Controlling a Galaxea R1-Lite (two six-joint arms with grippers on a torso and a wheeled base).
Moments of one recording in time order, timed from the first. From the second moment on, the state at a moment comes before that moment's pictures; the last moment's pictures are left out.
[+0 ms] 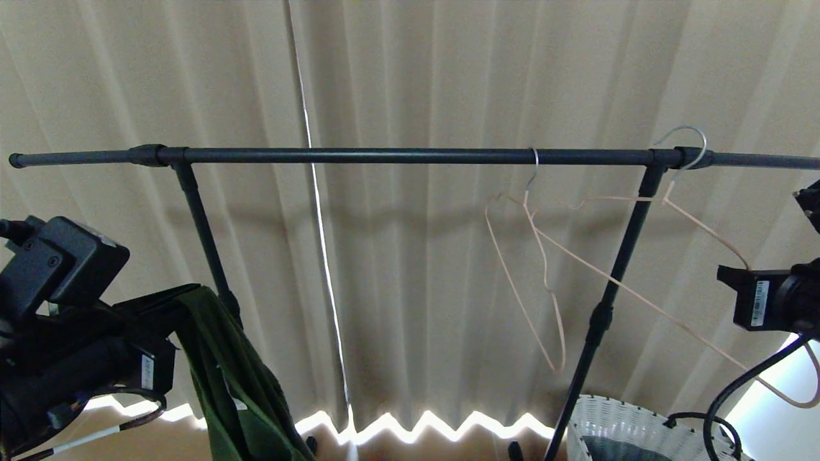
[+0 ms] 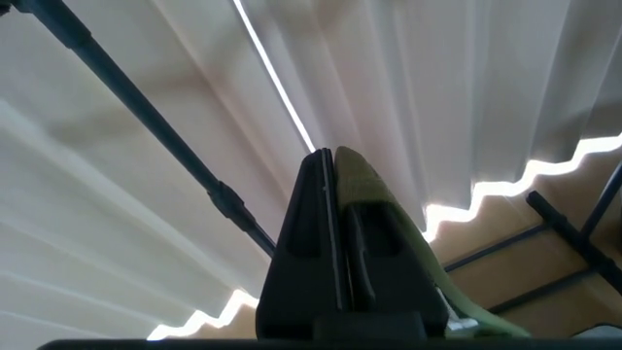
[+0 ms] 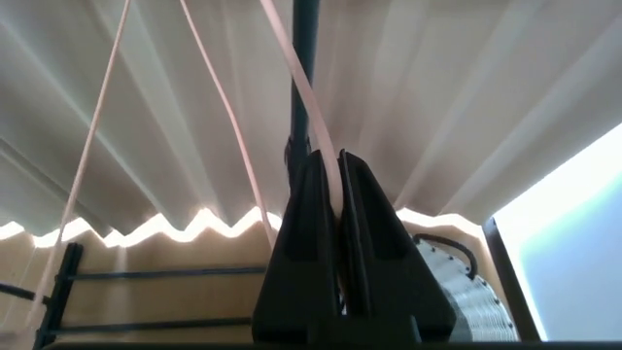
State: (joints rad) left arm -0.38 1.14 -0.45 -0.47 0.12 0.33; right arm 0.23 1.21 -0.66 -0.14 -0.35 0.12
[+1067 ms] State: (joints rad) left arm -0.38 1.14 -0.43 -0.47 0.12 0.33; right arm 0.23 1.08 -0.54 -0.18 -0.33 0.12
